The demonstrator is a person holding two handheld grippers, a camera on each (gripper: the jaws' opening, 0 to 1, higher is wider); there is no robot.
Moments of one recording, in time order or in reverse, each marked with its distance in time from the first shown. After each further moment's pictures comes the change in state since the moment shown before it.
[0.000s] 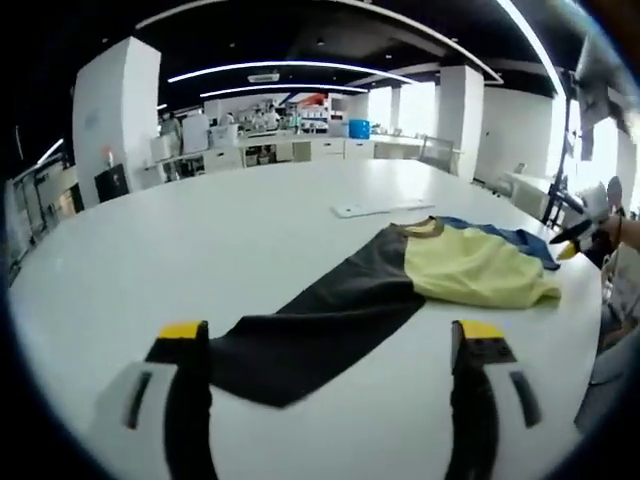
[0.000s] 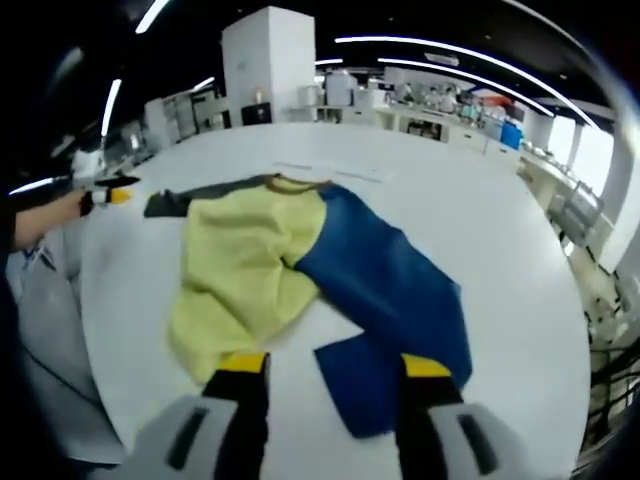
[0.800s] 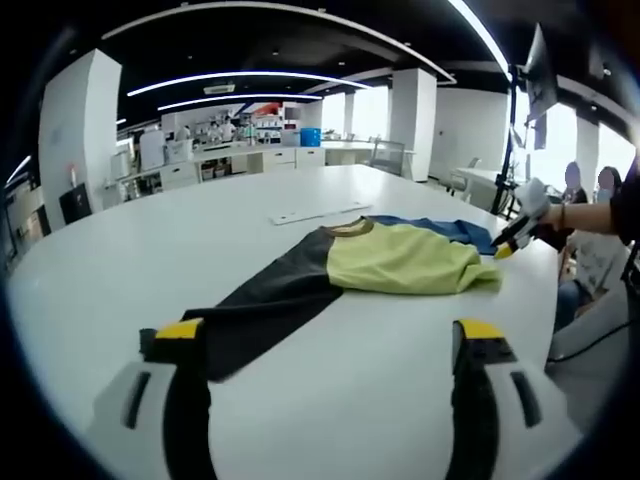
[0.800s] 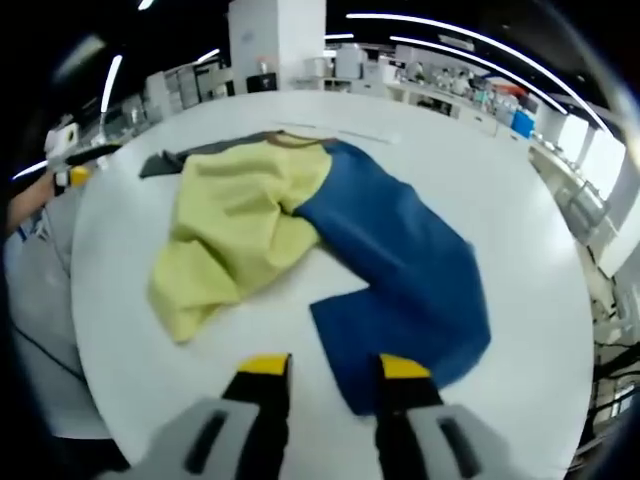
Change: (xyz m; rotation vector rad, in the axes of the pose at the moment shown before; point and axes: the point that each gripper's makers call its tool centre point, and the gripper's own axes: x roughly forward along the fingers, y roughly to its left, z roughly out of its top) left arm -0.036 -0.072 -0.001 0.062 -0.032 -0.167; right arm 0.015 -0.007 -0.041 -0.040 0.139 -0.026
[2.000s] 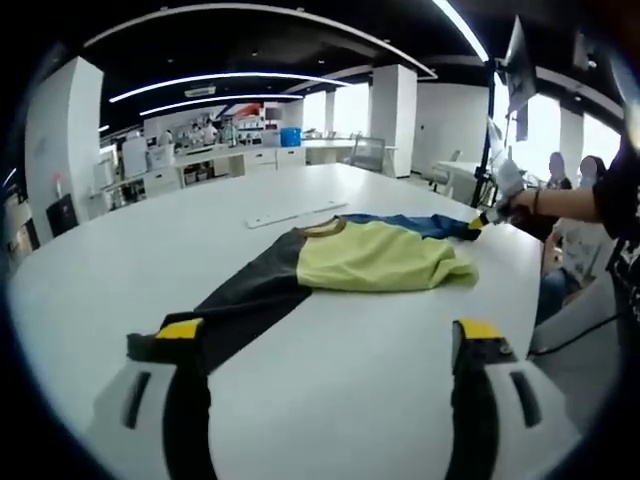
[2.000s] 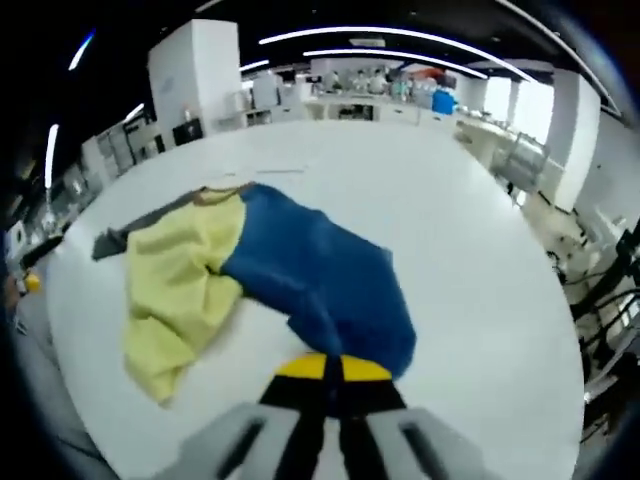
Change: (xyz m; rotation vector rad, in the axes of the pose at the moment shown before) left arm -0.010 -0.025 0.002 0.035 0.015 -0.041; right arm -0.032 -0.064 0.022 0.307 -0.141 -0.196
